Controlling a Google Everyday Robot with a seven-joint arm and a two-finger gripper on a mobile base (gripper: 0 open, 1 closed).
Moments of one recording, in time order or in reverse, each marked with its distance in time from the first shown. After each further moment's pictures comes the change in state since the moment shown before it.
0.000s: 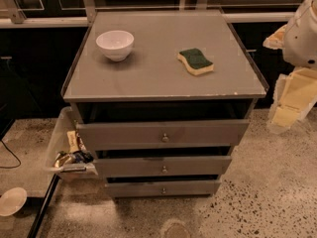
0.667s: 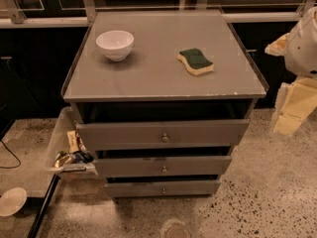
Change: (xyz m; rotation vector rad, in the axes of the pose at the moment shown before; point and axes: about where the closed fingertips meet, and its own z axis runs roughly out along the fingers) arm 0.006 0.007 0.008 0.001 -0.006 -0.002
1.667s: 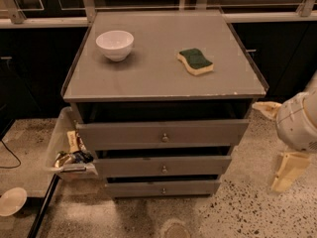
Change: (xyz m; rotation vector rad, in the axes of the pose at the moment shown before) arm 0.047 0.056 0.103 -0.047 -0.099 -0.117
